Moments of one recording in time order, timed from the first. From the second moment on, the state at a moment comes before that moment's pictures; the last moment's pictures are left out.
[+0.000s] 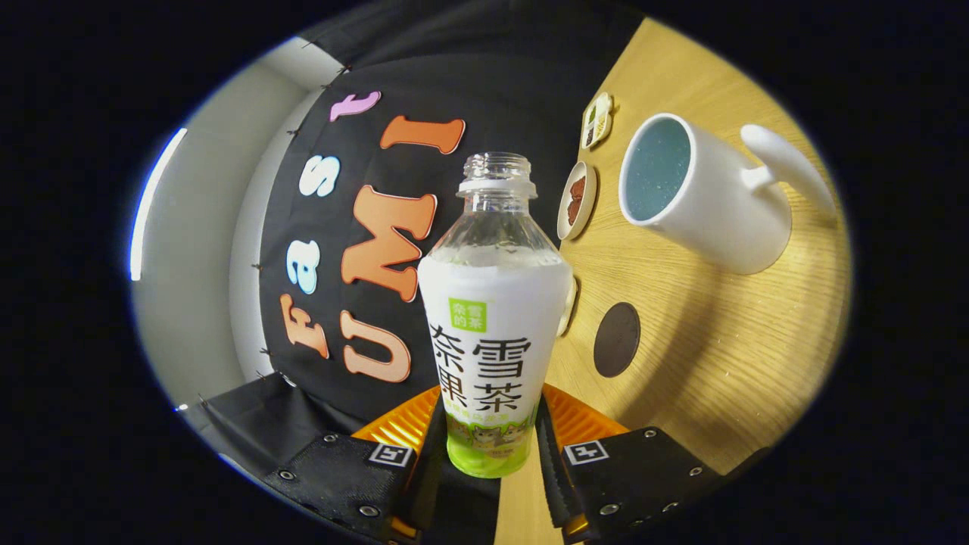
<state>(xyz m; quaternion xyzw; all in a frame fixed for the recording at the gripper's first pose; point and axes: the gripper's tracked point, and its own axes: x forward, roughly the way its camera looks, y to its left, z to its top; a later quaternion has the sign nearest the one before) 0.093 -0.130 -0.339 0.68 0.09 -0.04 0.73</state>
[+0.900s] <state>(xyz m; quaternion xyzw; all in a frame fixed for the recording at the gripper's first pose) 0.106 -0.145 -0.327 0.78 0.06 -0.05 0.63</state>
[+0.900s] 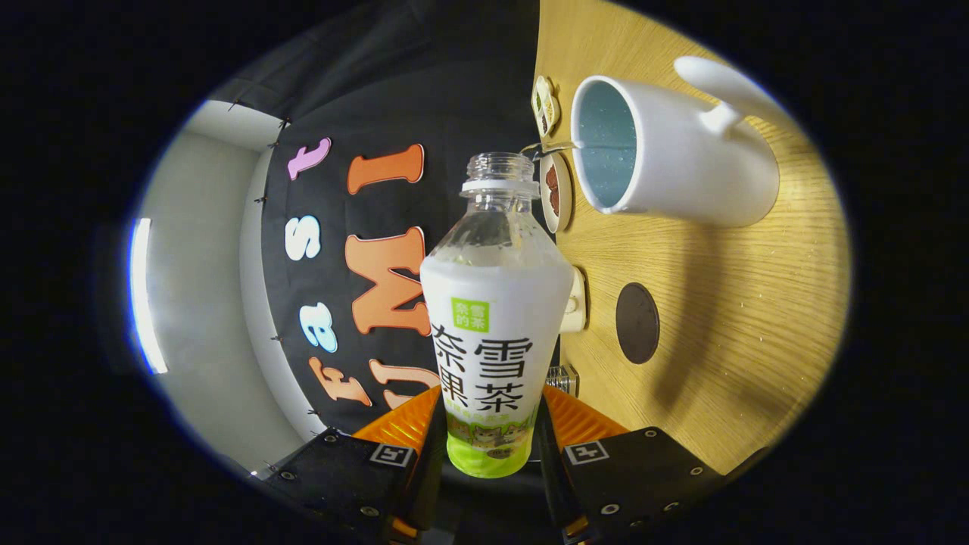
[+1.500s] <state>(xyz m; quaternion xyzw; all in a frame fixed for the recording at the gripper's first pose) 0.108 -0.147 -0.322 0.79 0.03 -0.05 0.61</state>
